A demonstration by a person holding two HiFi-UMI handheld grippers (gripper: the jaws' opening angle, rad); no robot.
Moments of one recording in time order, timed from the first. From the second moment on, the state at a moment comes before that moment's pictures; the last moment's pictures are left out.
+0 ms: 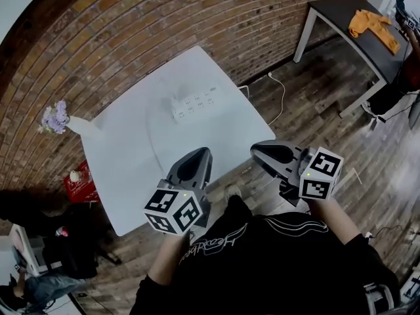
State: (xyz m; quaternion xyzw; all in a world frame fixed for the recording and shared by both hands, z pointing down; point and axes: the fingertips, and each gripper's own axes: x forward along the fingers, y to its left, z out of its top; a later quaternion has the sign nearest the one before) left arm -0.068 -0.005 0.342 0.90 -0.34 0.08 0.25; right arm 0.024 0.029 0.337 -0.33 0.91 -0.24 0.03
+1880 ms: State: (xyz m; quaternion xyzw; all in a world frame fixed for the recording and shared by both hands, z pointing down) left arm -0.145 -0.235 0.505 0.73 -0.60 0.12 0.30; right arm -0.004 -0.268 0.566 -0.11 0.94 -0.10 -0.30
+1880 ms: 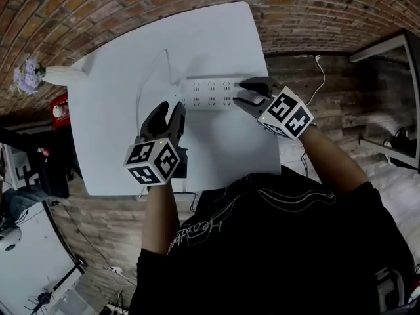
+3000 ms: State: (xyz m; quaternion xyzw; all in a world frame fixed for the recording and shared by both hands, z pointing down) left arm -0.151 -0.297 0.566 0.67 -0.66 0.24 0.22; right arm -0.008 -0.276 0.573 -0.14 0.95 -0.06 -0.28
